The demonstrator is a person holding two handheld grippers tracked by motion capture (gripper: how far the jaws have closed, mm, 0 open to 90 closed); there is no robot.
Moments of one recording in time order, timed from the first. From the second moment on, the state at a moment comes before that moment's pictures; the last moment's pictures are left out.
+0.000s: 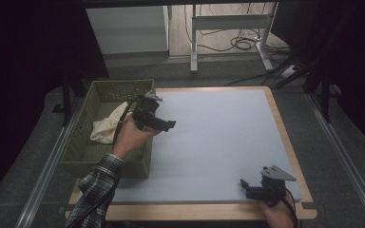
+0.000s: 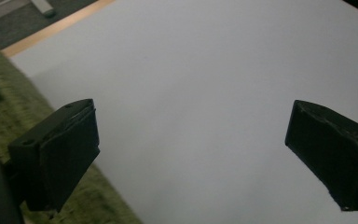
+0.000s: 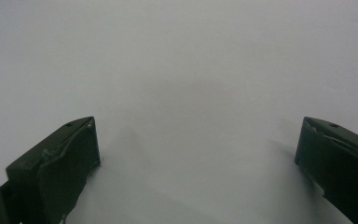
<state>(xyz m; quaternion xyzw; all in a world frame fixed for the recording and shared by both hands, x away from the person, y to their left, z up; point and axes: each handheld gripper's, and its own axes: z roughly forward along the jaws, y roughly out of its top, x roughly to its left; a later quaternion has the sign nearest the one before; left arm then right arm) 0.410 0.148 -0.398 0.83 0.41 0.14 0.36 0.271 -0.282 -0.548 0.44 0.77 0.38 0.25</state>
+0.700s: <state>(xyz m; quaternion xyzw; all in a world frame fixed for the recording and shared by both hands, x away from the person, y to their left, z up) 0.438 0.261 -0.428 0.79 0.51 0.16 0.29 0.271 -0.282 -0.548 0.44 0.77 0.38 0.25</state>
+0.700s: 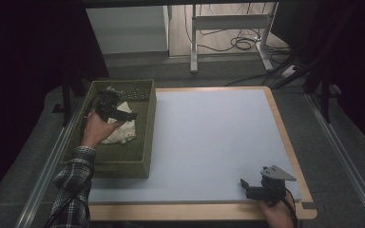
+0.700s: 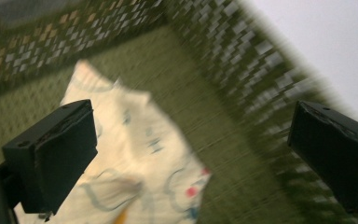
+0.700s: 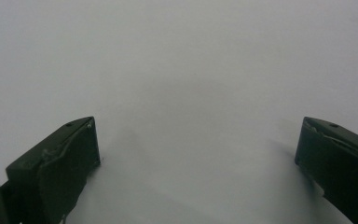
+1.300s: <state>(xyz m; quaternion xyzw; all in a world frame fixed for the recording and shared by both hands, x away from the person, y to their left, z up) 0.485 0.291 -0.497 0.80 0.57 0.08 0.17 0.271 -0.282 -0.548 0.44 0.77 0.38 0.25</state>
